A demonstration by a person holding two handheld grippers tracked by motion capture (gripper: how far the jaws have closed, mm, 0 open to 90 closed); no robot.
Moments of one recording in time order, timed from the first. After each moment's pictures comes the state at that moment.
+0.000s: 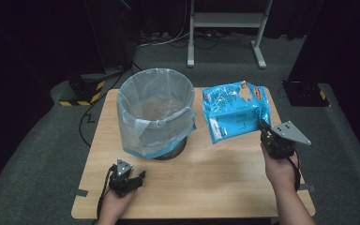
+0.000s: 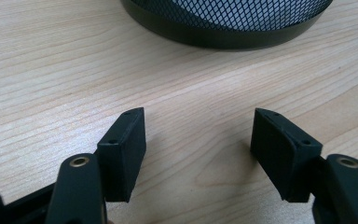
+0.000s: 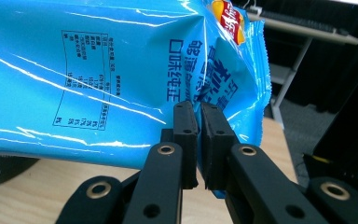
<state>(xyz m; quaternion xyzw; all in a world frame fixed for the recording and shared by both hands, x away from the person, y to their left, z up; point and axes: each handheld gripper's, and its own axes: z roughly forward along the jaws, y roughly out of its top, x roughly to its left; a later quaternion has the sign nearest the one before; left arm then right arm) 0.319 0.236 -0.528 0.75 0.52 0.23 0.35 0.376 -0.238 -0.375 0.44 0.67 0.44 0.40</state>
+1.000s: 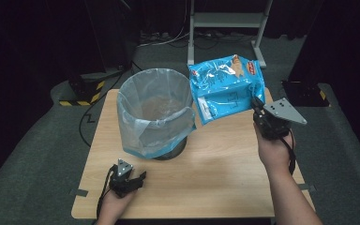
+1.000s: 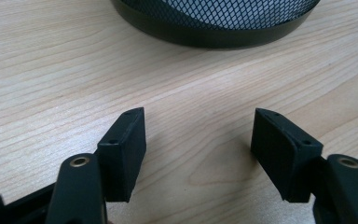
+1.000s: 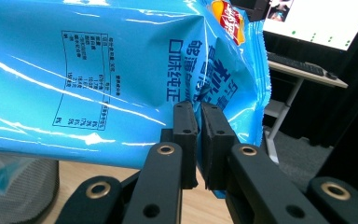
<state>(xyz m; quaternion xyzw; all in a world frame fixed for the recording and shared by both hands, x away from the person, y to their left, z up) 0.318 0.235 -0.527 0.76 0.50 0.22 0.35 0.392 -0.201 -0.312 0.40 0.66 0.46 0.43</state>
